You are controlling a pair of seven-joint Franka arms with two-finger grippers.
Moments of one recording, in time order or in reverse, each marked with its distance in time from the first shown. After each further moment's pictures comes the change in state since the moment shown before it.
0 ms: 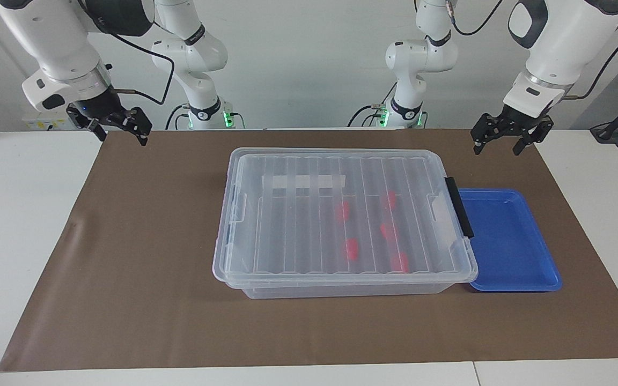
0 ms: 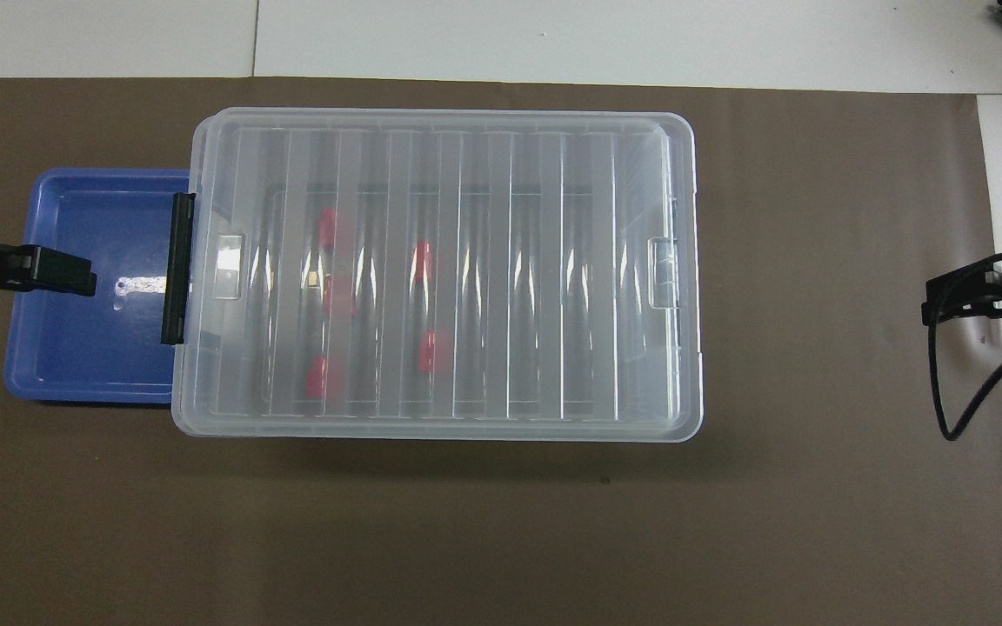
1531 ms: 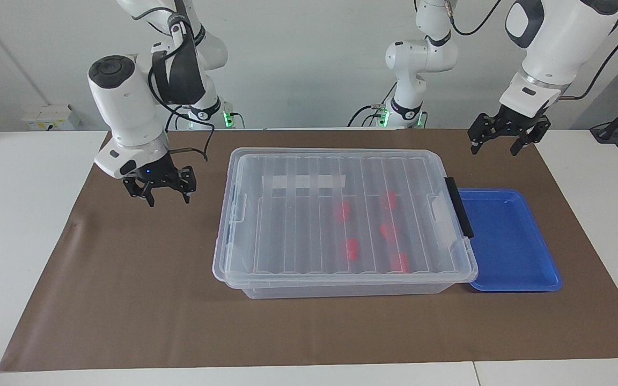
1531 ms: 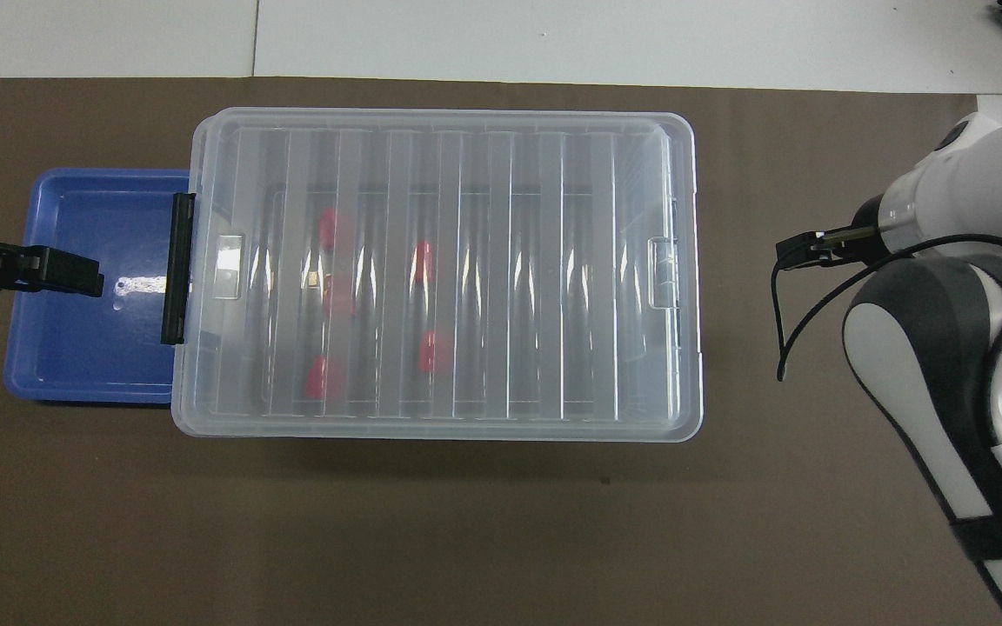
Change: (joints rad) left arm -0.002 0.000 -0.010 0.000 0.000 0.000 0.000; right arm 0.116 0.089 -0.007 -0.174 -0.003 0.436 -0.059
